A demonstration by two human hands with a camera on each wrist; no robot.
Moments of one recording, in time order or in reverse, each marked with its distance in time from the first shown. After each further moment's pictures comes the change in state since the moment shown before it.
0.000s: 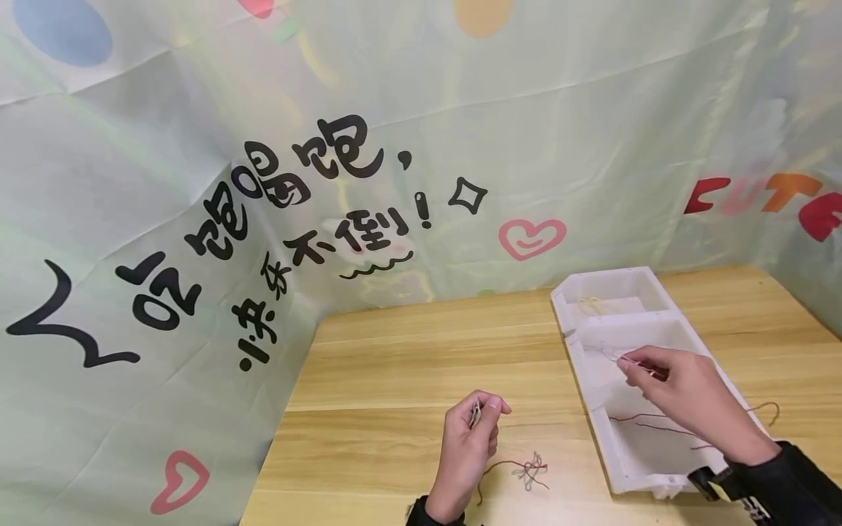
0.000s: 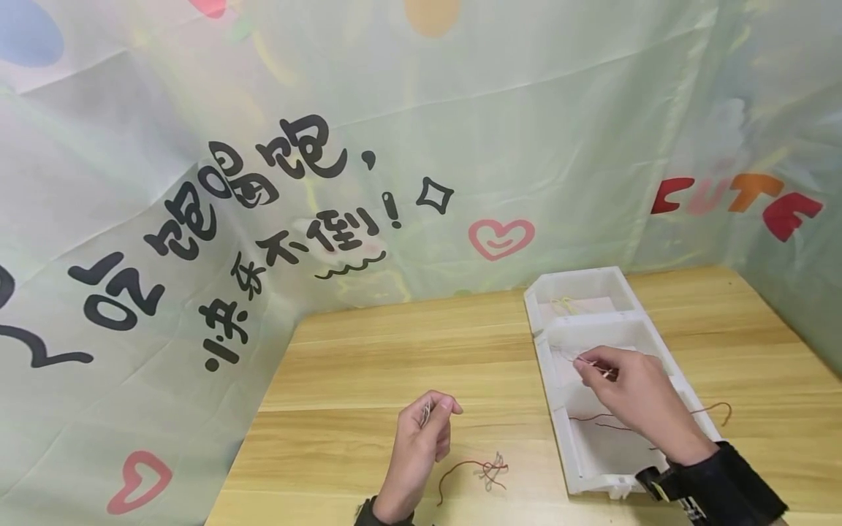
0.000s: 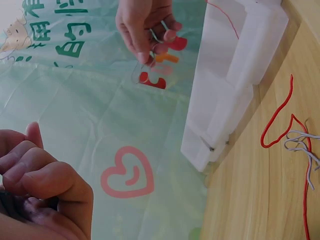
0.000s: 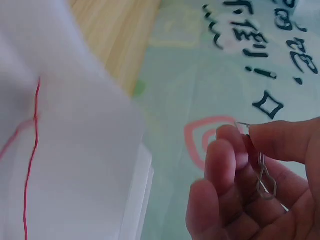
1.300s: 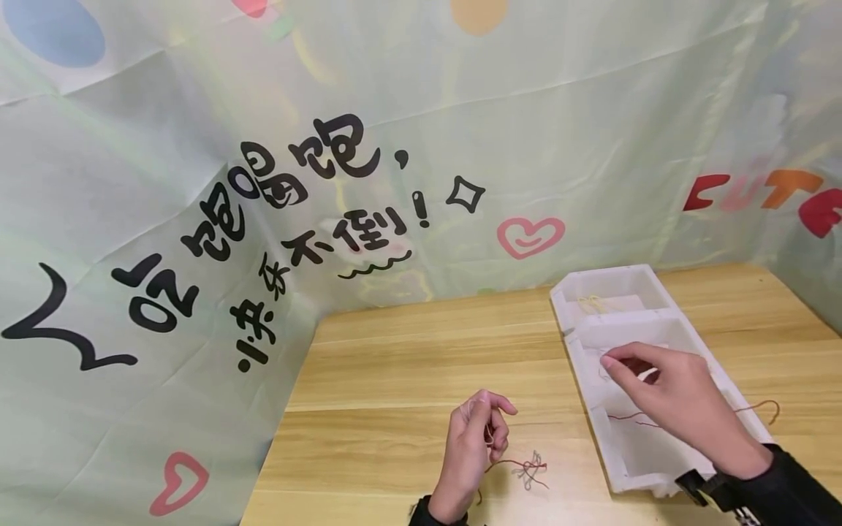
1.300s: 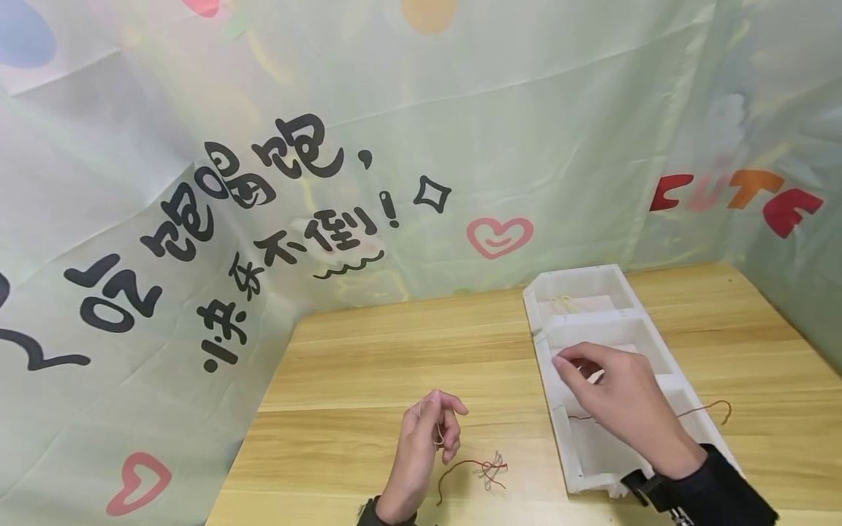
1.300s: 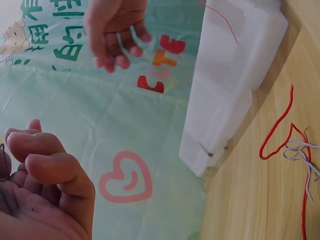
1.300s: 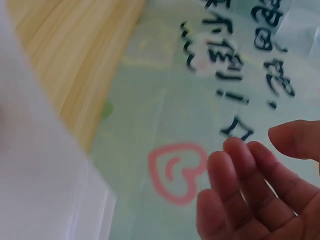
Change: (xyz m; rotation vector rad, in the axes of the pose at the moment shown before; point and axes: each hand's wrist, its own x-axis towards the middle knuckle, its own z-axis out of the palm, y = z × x) left_hand 0.001 -0.002 0.003 0.010 -0.095 0.023; right_hand -0.003 -0.033 0.002 0.048 0.126 -0.103
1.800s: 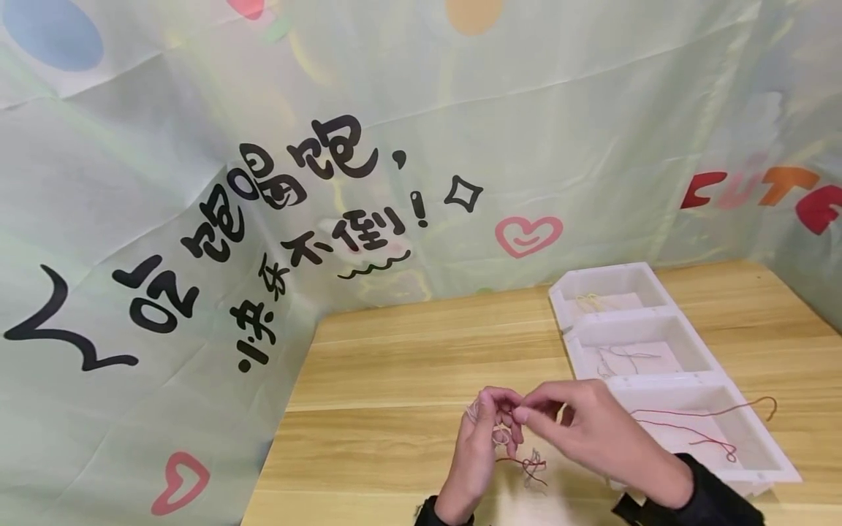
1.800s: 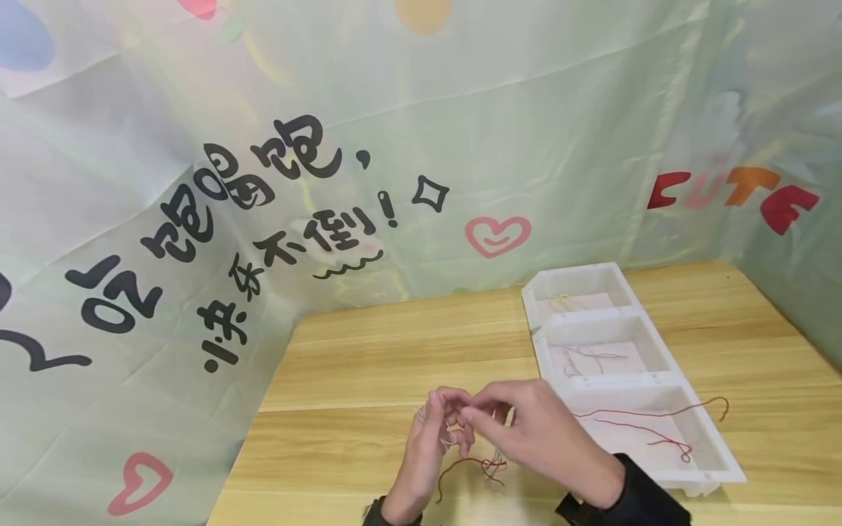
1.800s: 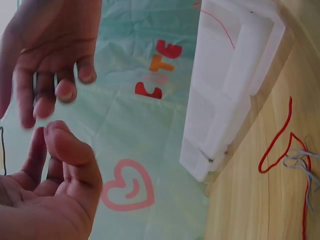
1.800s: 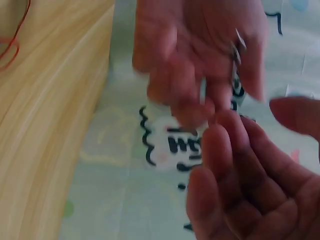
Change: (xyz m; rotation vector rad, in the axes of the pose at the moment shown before) left_hand -0.001 -0.001 0.011 -0.025 -0.085 0.106; right_hand -0.011 -0.068 0.049 0.292 -0.204 -0.258
